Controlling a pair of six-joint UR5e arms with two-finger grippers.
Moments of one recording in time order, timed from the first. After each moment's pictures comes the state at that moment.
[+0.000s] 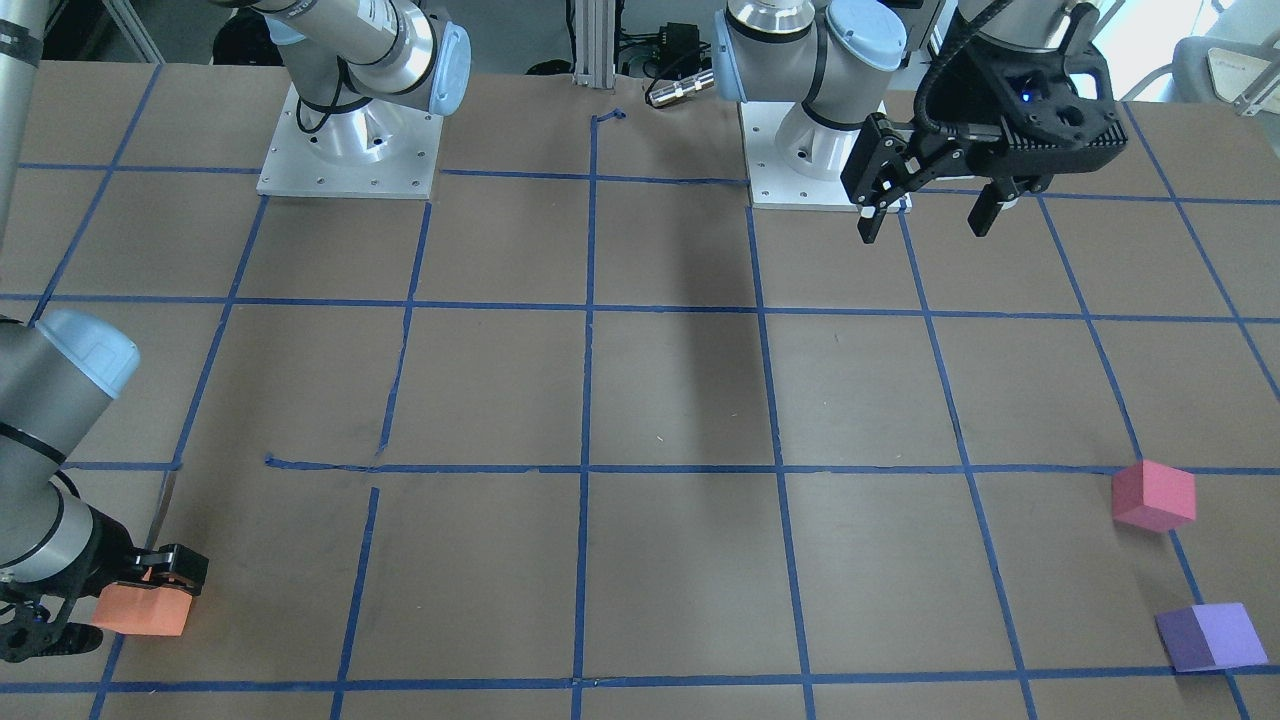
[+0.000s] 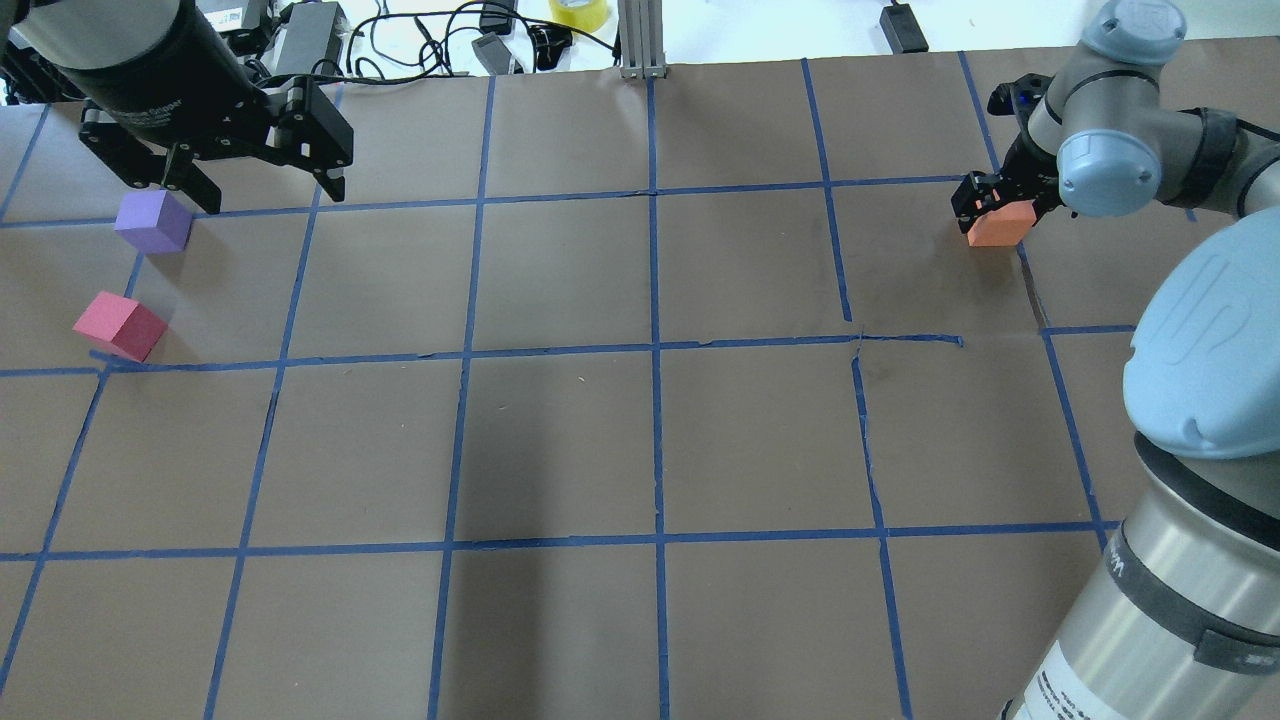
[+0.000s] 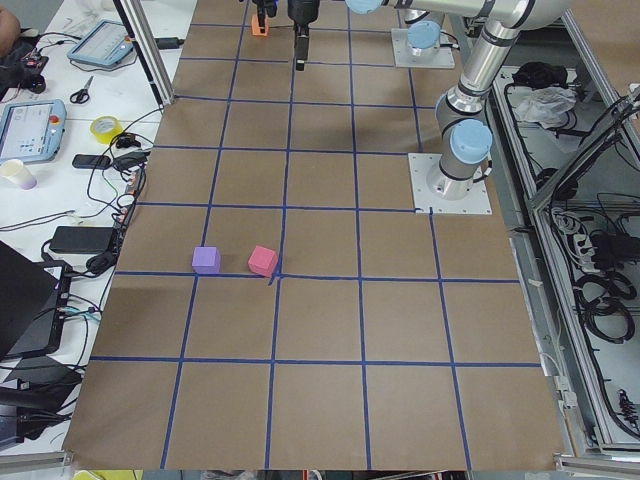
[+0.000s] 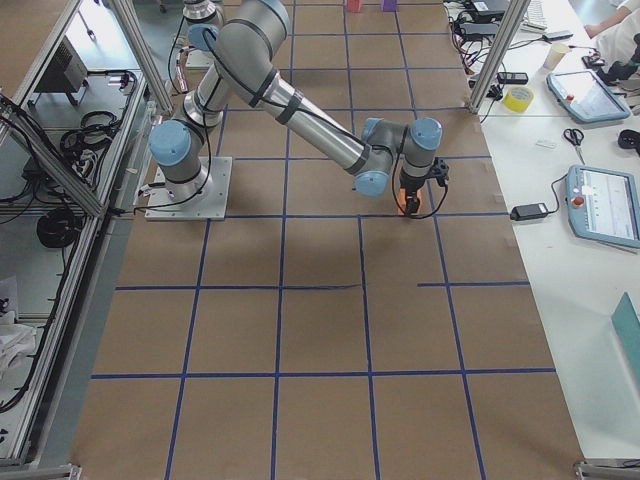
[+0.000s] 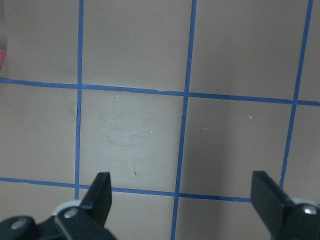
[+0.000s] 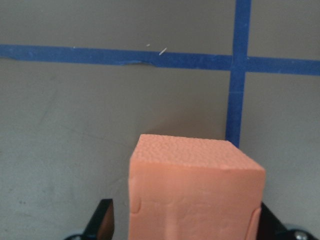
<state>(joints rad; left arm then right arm) -1.54 -1.53 -1.50 -1.58 1.61 -0.06 1.27 -0.92 1.50 -2.20 -1.56 -0.36</state>
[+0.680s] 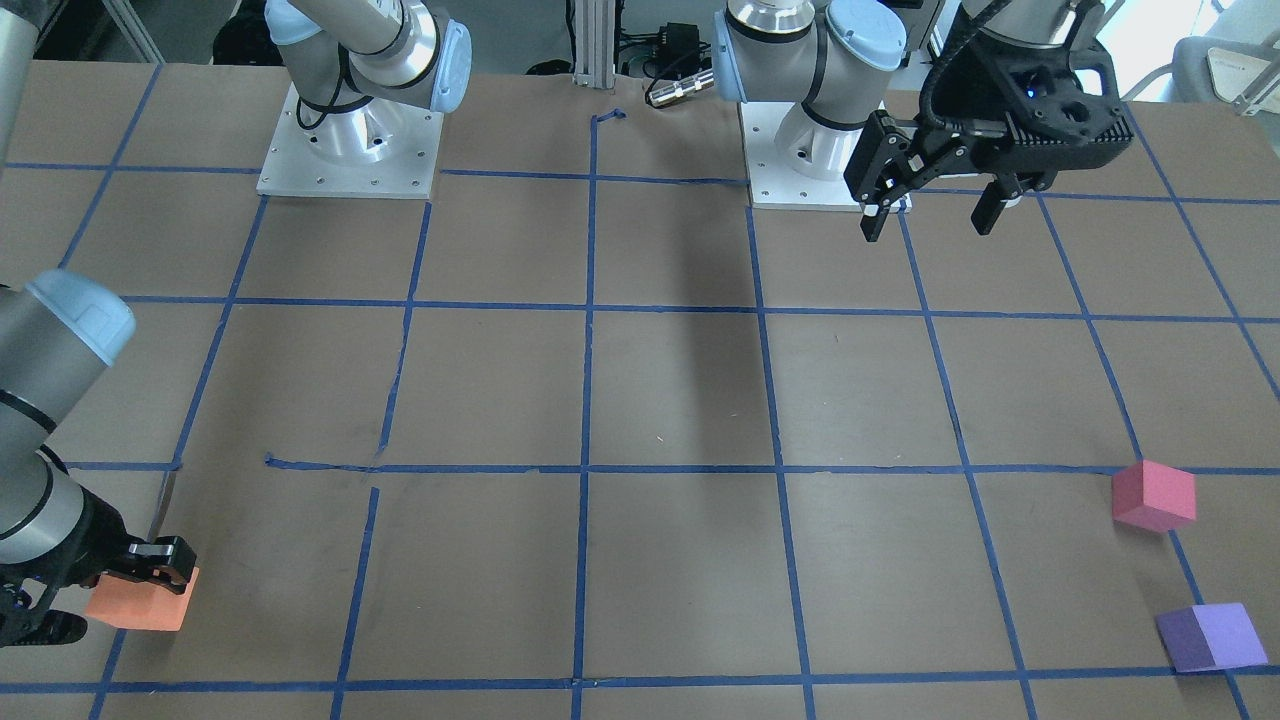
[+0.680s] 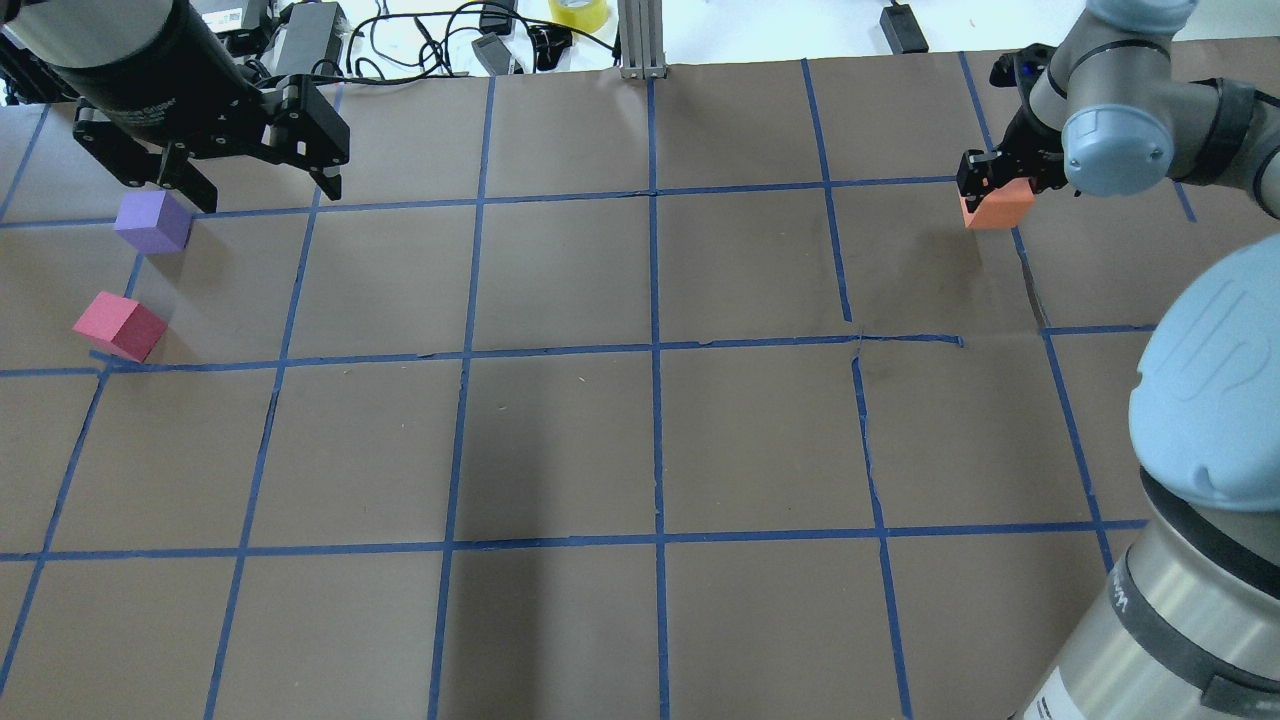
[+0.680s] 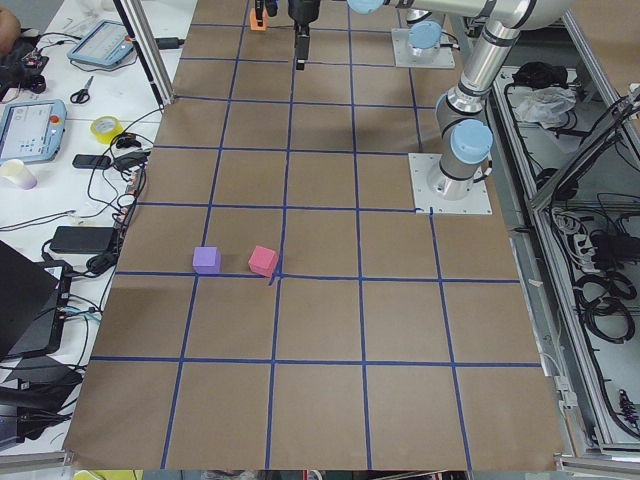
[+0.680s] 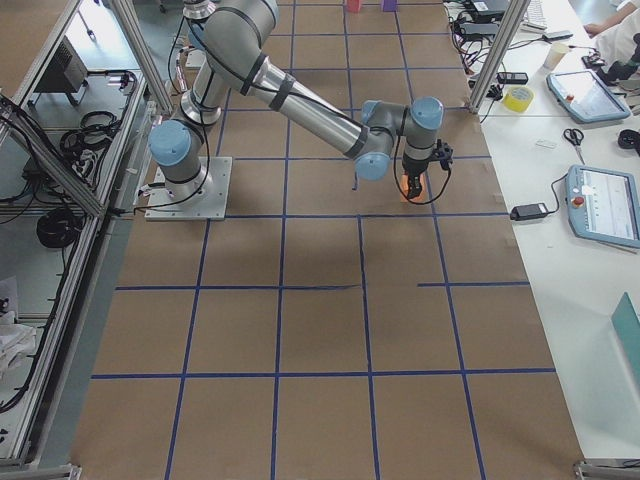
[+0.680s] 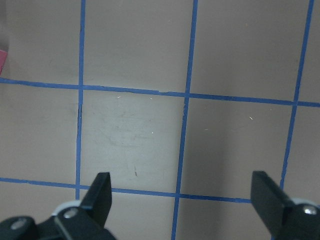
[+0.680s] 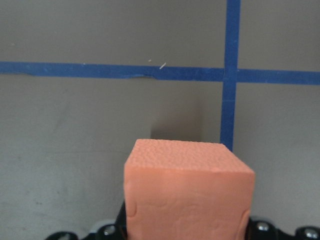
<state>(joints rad) -1.53 -1.52 -1.50 -1.57 1.61 -0.06 1.32 -1.02 1.50 -2.14 -1.55 -0.28</state>
